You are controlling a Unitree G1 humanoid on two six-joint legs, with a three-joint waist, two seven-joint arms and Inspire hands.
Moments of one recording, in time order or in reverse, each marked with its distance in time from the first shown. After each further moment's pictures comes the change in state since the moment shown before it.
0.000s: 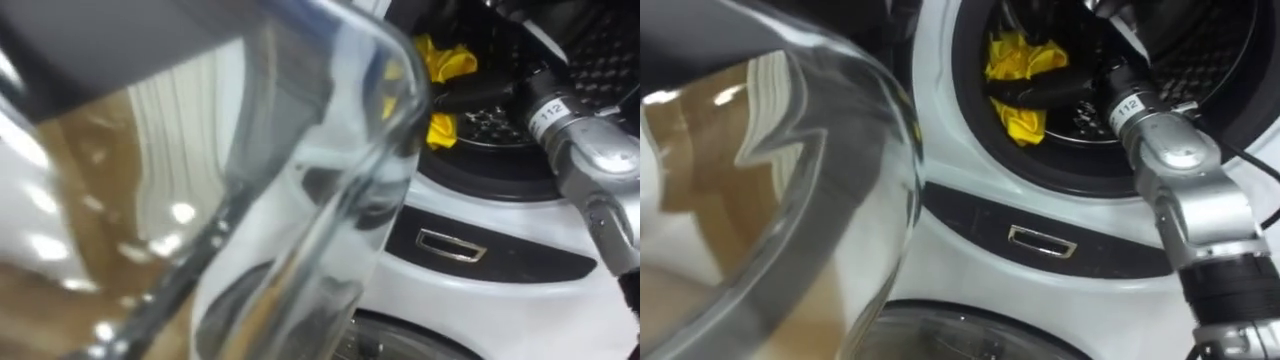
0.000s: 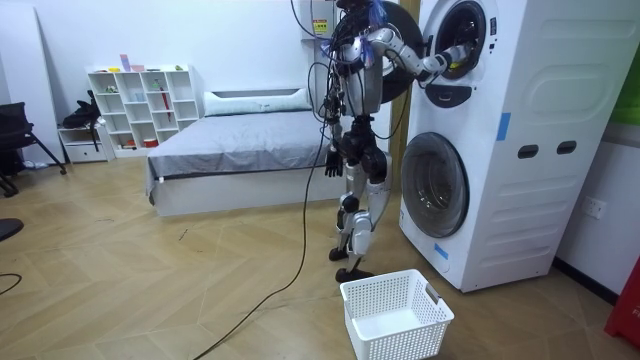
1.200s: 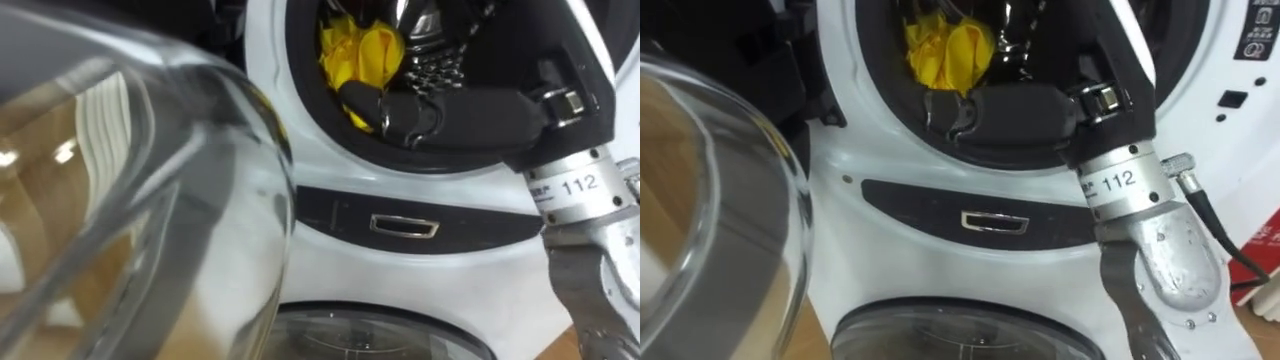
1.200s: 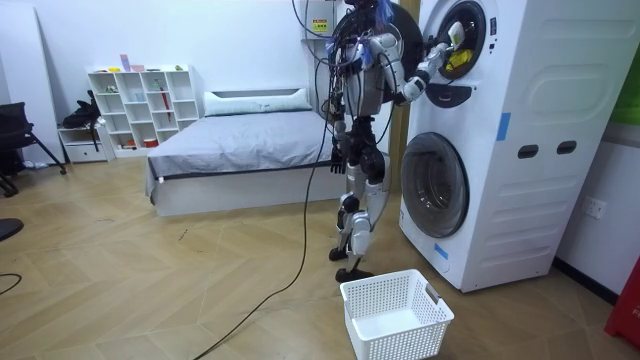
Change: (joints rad) left arm -0.022 -0.011 -0.081 0.139 -0.068 -0.124 0.035; right arm 0.439 0.182 -0.037 -0.794 0.041 -0.135 -0.097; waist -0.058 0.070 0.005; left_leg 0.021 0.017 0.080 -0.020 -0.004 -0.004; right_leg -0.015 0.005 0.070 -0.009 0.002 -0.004
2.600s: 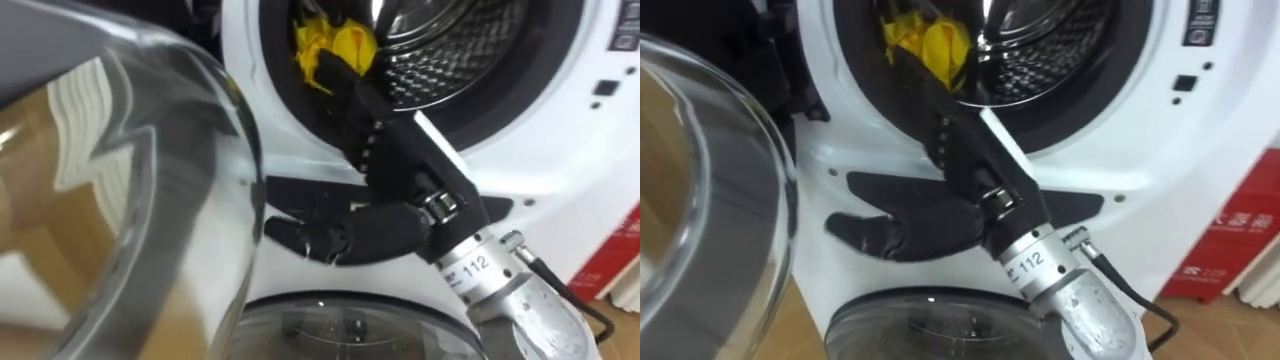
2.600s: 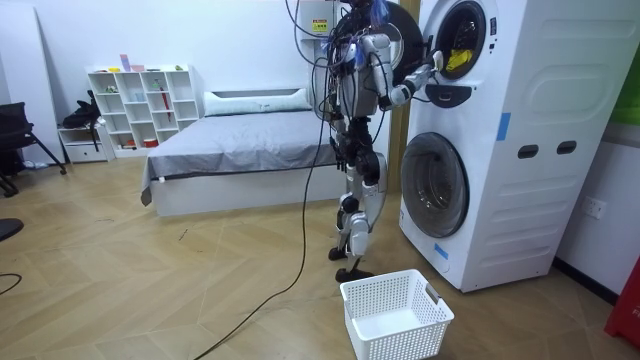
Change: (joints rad) left arm -0.023 0.013 -0.096 -0.018 -0.002 -0.038 0.021; right arm 0.166 0.086 0.234 -0.008 0.008 -0.004 0.198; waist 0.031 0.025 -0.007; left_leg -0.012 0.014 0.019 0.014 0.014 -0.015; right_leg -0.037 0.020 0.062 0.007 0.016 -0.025
